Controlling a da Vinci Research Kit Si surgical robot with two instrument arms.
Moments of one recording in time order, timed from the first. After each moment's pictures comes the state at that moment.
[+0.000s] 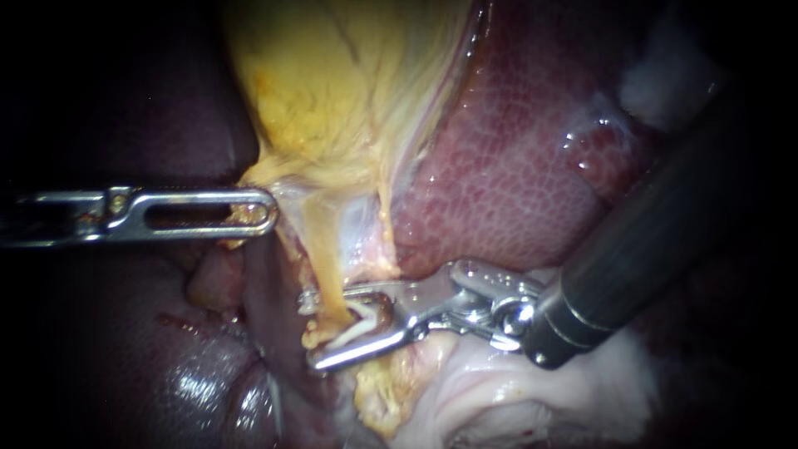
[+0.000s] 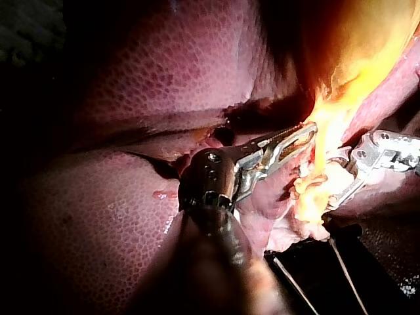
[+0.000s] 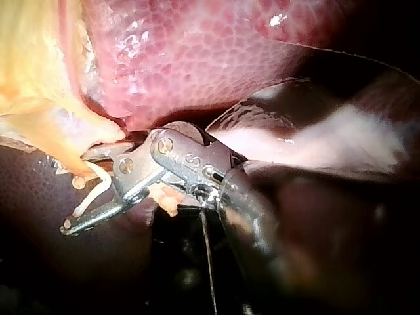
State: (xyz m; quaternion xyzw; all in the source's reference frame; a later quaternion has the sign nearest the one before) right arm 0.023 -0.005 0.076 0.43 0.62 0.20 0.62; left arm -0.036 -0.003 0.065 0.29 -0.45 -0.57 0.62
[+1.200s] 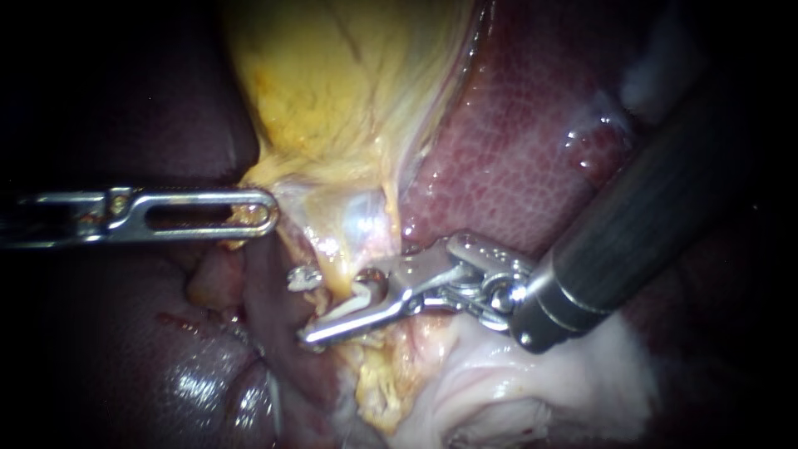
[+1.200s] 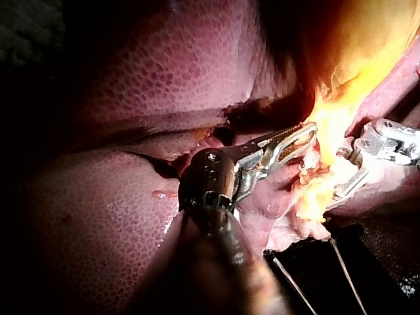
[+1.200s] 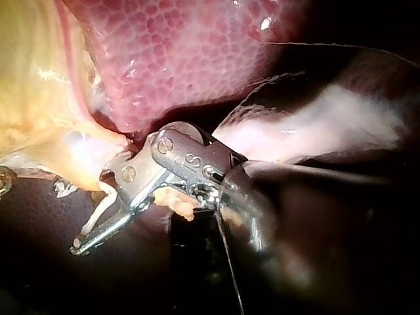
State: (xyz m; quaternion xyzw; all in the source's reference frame) right arm 0.023 -0.003 0.075 0.44 0.64 0.21 0.59; left arm -0.036 -0.003 0.065 0.29 -0.45 -0.57 0.62
